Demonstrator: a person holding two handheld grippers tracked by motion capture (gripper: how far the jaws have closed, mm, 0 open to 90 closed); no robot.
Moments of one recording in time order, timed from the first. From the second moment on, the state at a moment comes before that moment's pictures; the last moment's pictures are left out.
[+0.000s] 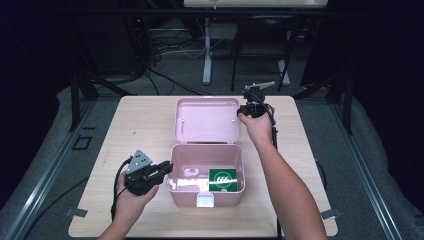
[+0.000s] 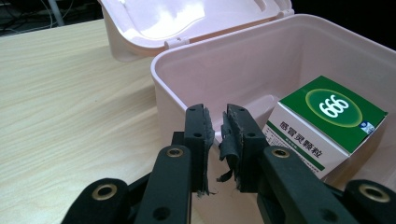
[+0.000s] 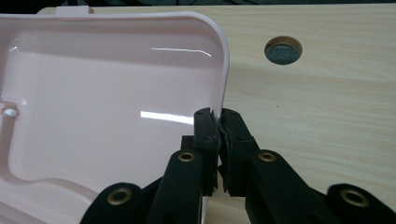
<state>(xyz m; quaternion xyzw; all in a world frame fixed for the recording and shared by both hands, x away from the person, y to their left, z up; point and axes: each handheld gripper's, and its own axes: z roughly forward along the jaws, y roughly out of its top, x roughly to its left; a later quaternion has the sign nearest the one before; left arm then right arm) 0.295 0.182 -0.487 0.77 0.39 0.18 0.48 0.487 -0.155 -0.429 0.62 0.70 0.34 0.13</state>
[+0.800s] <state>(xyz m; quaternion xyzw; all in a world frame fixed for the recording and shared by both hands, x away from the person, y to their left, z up) 0.295 0.182 -0.487 0.76 0.39 0.18 0.48 0.459 -0.161 -0.402 0.59 0.70 0.39 0.15</state>
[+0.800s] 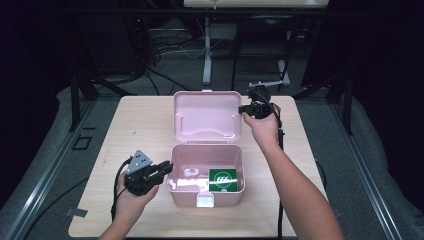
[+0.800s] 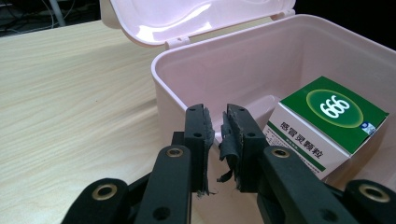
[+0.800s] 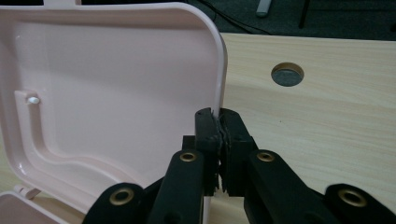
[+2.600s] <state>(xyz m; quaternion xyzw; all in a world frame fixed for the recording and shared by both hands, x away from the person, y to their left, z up) 0.294 0.182 -0.488 0.76 0.39 0.19 0.48 0.377 -0.169 -0.388 0.48 0.71 0.46 0.23</state>
